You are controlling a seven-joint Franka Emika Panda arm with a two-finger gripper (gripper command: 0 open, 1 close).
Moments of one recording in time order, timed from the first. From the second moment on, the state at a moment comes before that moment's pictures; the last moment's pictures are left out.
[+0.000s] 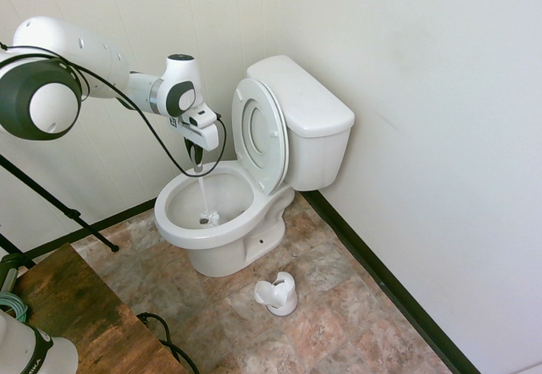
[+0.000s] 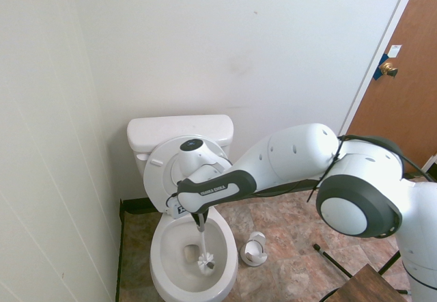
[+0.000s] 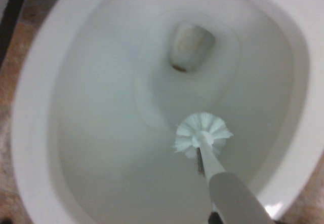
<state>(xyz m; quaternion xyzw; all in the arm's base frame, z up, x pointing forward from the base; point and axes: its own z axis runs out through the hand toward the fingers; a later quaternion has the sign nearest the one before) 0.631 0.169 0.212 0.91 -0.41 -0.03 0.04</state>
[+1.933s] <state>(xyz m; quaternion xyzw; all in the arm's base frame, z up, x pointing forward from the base) 0.755 0.207 0.278 0.89 -0.45 0.03 -0.02</state>
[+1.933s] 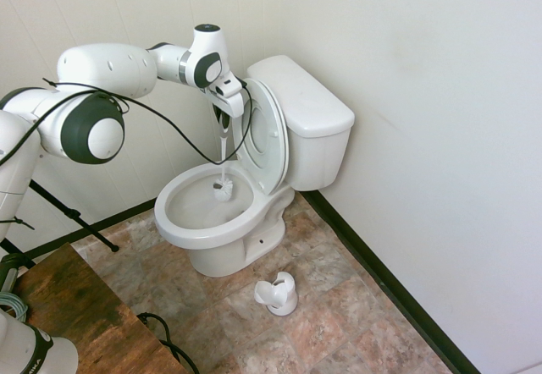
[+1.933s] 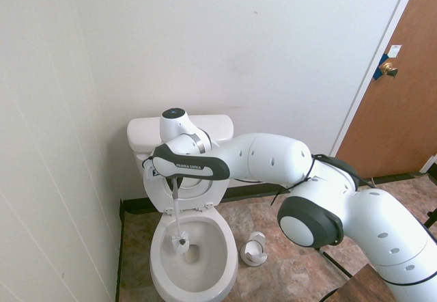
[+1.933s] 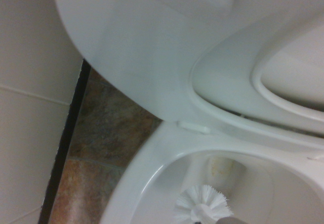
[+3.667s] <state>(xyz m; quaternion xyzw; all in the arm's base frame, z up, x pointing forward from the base) 0.500 -0.080 0.395 0.81 -0.57 0.13 -0.08</state>
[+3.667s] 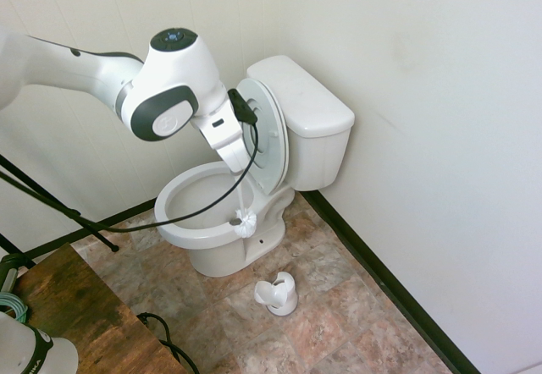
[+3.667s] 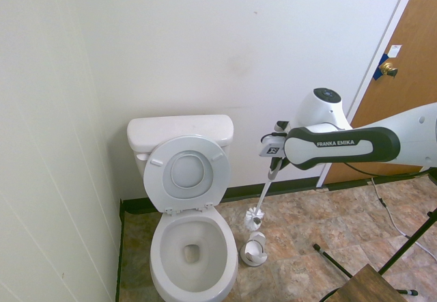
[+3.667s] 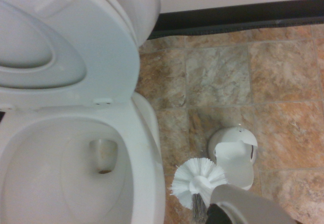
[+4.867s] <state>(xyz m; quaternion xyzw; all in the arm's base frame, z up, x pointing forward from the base) 0.567 -0.188 0.207 0.75 -0.66 0.05 -0.05</state>
